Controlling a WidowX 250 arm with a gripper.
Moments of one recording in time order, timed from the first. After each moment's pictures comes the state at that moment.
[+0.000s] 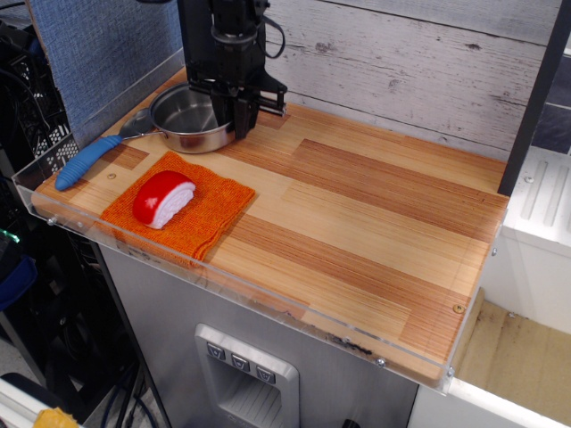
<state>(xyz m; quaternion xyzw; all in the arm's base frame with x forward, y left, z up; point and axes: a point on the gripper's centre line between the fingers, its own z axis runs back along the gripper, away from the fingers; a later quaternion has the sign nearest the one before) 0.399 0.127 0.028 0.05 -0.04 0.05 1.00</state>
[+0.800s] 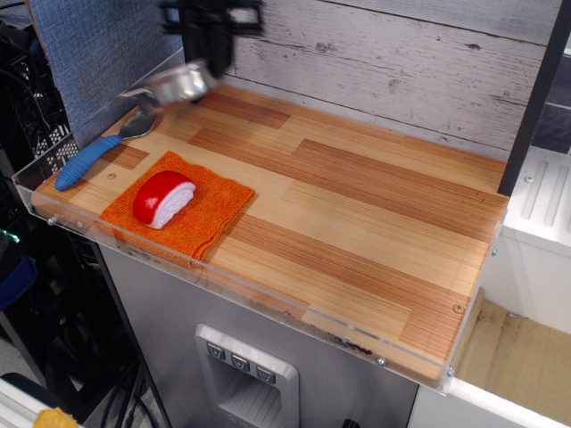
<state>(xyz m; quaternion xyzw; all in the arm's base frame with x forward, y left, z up) 0.386 0.164 0.095 -0.03 0.02 0.15 0.99</state>
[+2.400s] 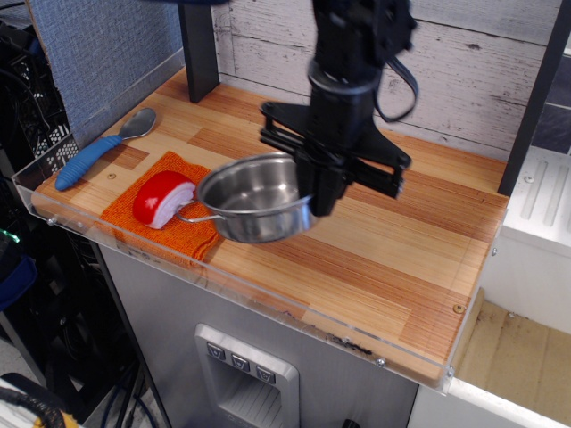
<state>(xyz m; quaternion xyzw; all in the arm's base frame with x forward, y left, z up) 0.285 -0.036 0.080 0.06 -0.05 -0.01 1.00</state>
